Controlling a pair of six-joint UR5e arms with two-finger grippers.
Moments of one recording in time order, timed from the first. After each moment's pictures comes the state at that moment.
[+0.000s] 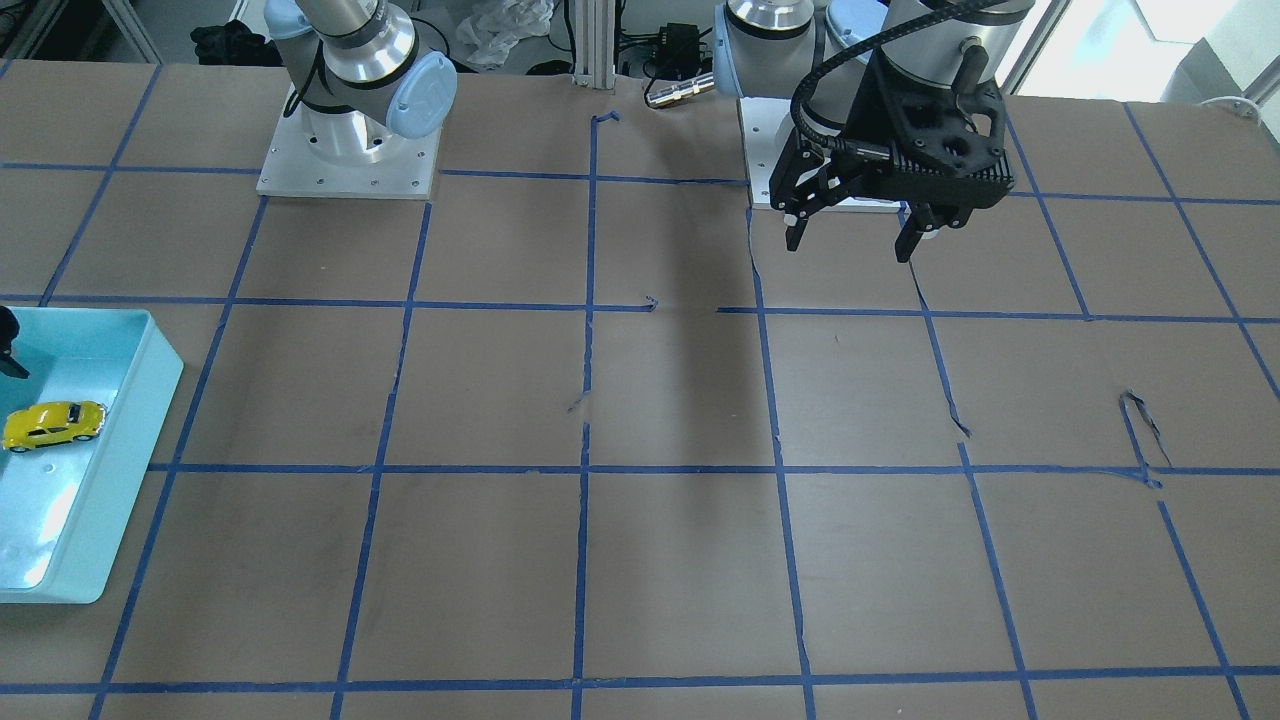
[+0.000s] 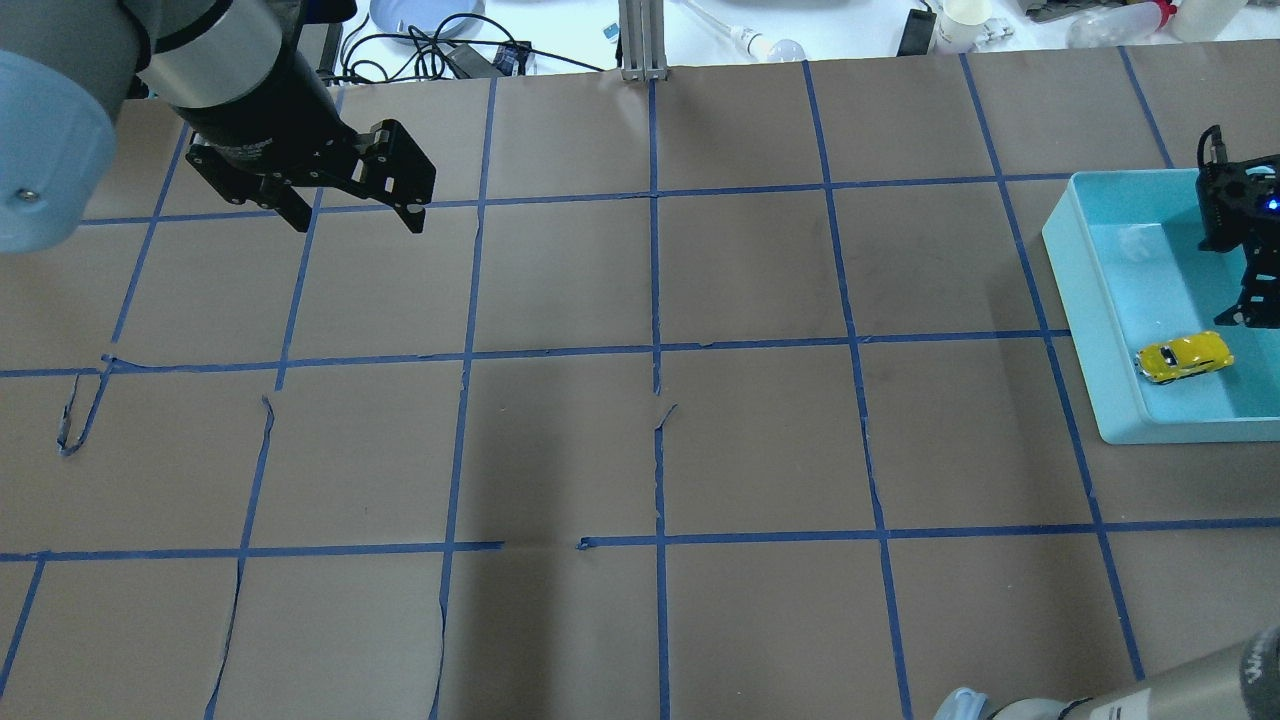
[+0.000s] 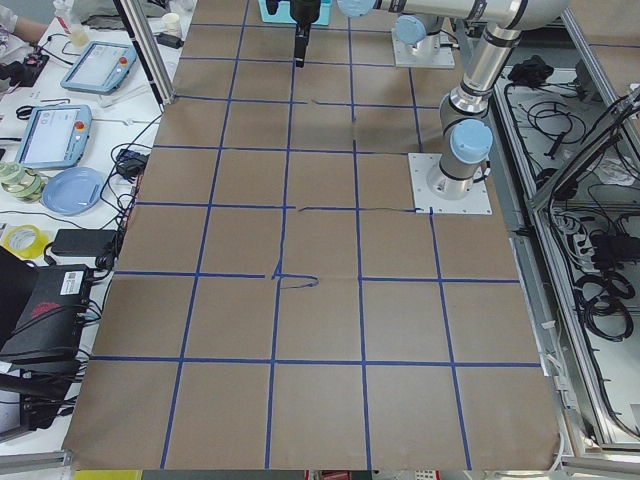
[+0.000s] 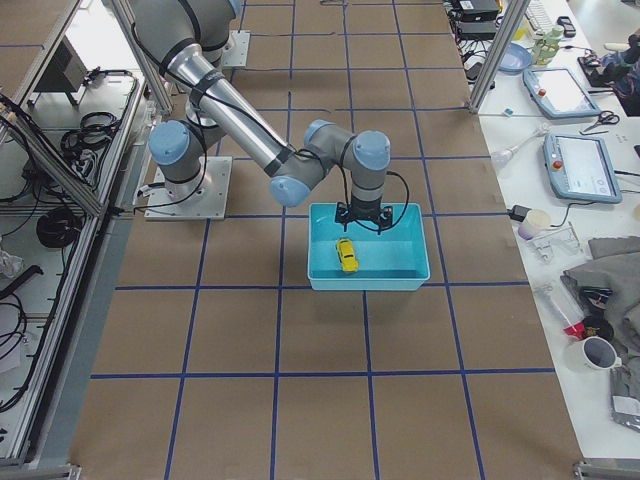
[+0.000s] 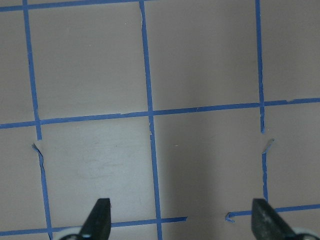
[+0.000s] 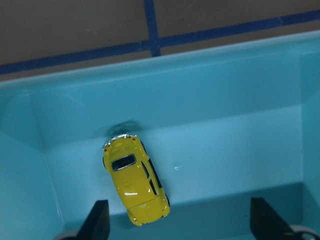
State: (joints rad) left arm -1.61 -1.55 -1.55 -1.54 1.55 0.03; right arm 0.97 -1.32 1.79 -2.12 -1.59 -1.99
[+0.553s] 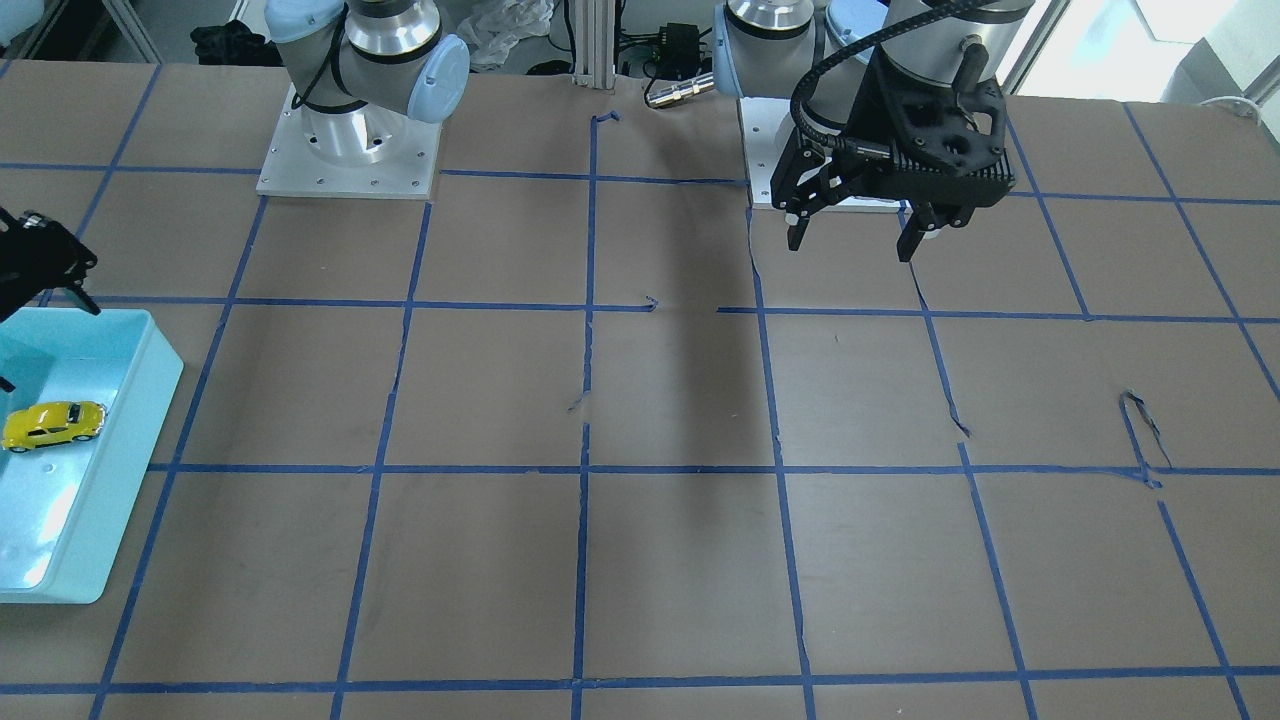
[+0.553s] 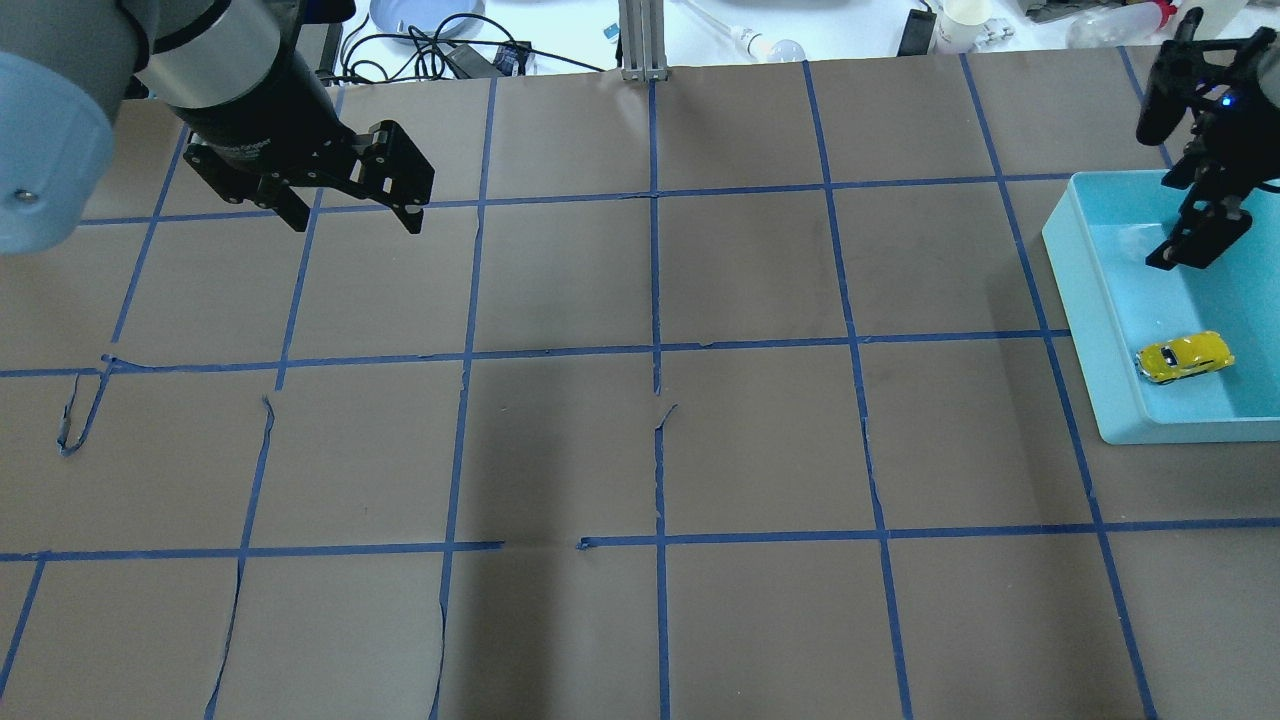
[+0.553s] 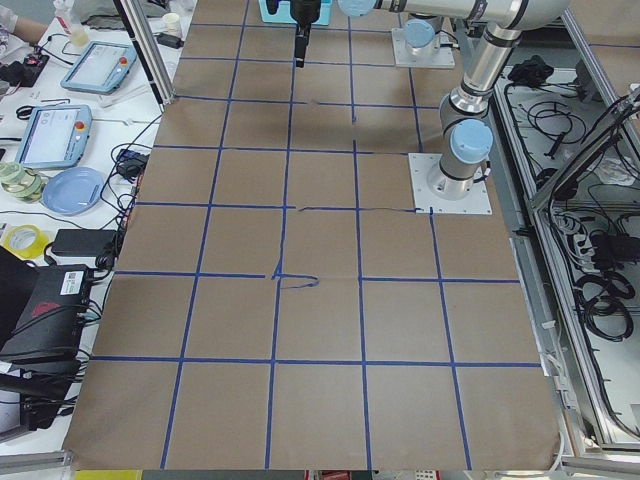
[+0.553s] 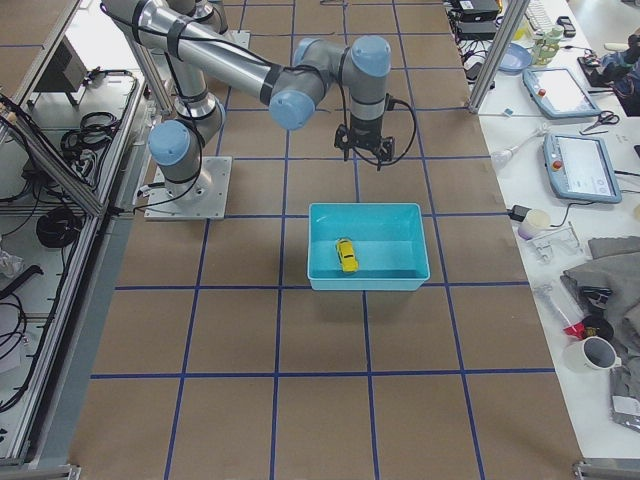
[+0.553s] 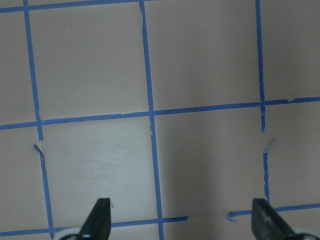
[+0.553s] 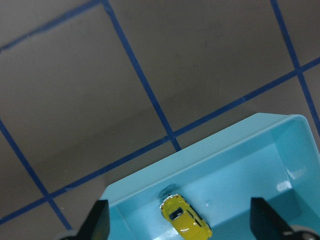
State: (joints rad) left arm -1.61 -1.55 -1.55 -1.54 1.55 0.04; right arm 1.21 -1.52 1.69 -1.80 -1.59 -1.42
